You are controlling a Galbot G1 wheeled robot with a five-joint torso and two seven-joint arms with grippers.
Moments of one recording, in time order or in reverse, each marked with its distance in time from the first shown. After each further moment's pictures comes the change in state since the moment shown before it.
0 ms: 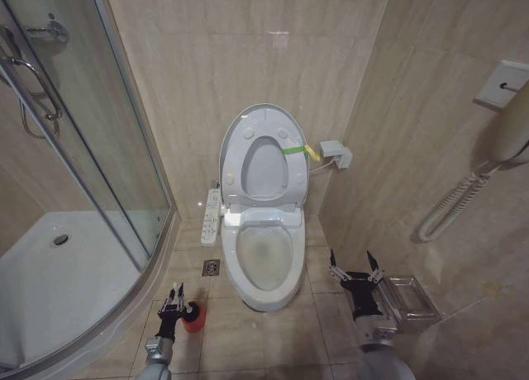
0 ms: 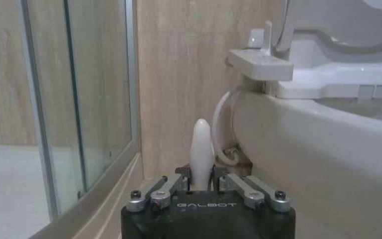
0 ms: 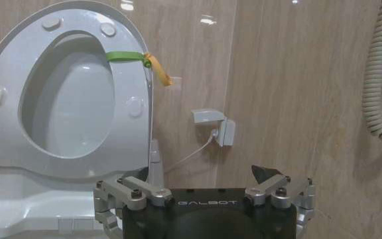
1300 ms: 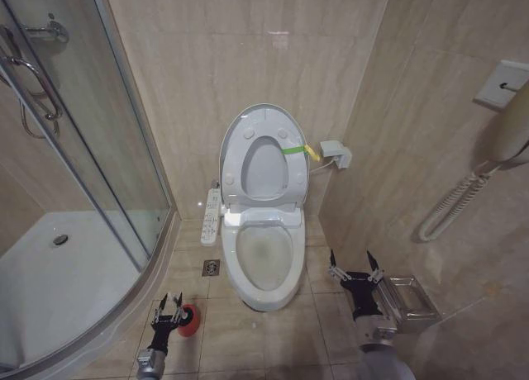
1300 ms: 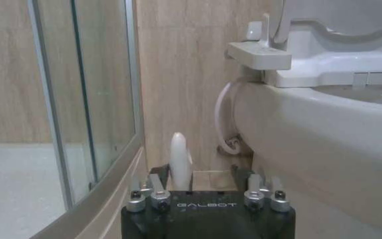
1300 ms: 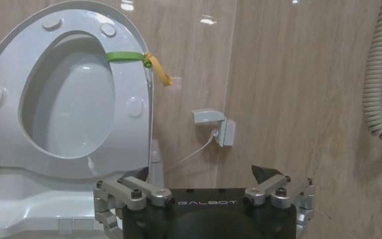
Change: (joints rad) left arm 0.060 0.025 -0.023 -0.031 0.022 -0.005 0.015; right arm 0.000 0.000 0.000 0.000 0.000 0.000 0.000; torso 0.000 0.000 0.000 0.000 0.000
